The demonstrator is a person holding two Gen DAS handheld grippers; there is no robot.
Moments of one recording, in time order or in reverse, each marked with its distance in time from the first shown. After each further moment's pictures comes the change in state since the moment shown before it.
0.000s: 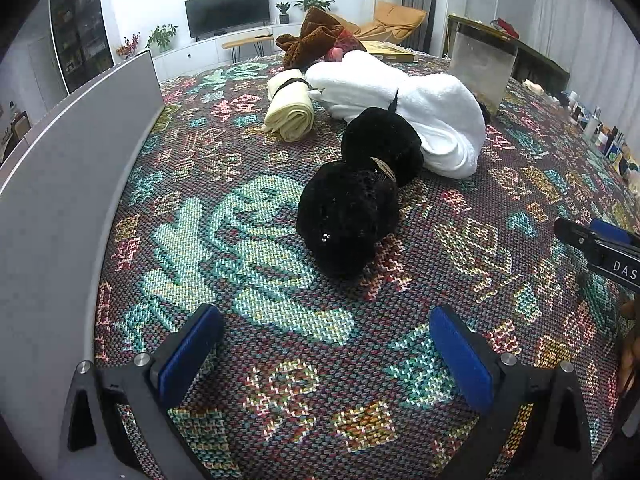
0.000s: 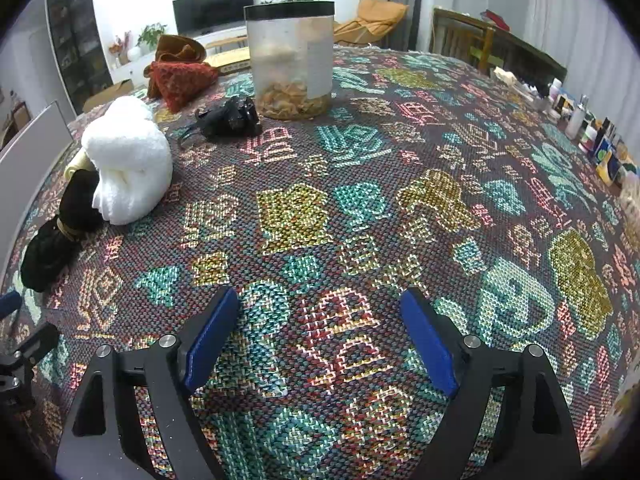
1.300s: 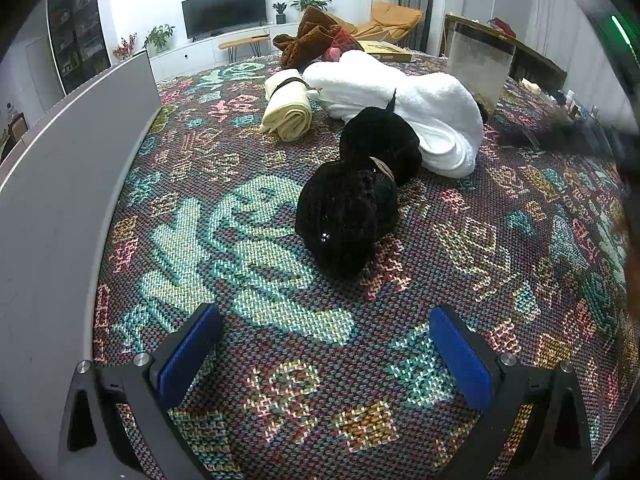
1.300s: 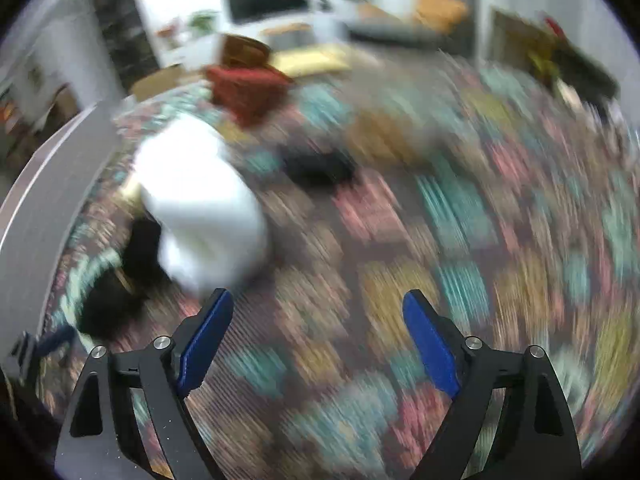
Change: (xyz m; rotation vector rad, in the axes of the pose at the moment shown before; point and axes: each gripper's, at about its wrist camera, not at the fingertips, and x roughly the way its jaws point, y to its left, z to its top) left arm -0.001 0.001 0.001 0.008 0.000 -0.012; right arm 0.010 0.073 0.082 -0.188 0.010 0.204
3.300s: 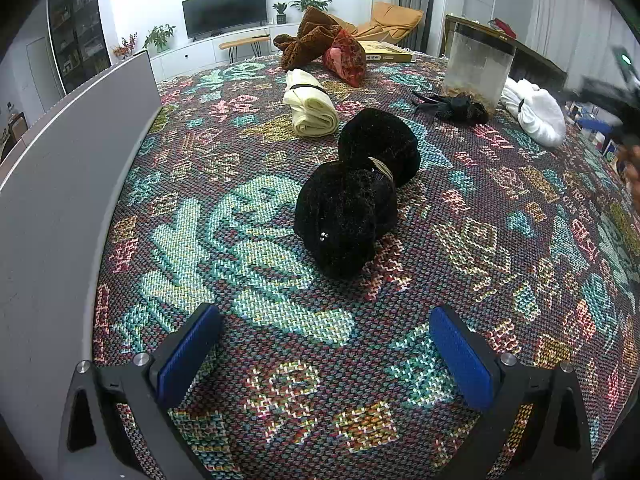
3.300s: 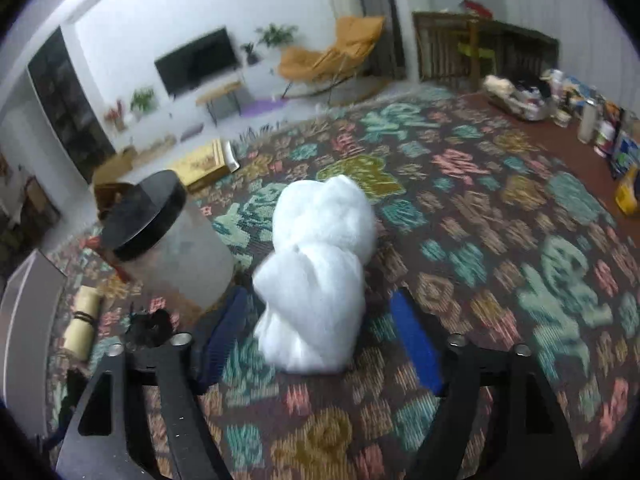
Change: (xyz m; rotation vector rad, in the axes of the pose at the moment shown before) left arm 0.000 0.000 0.001 -0.001 -0.002 -0.002; right arm -0.034 -0.202 -0.001 0.374 -0.131 -0.120
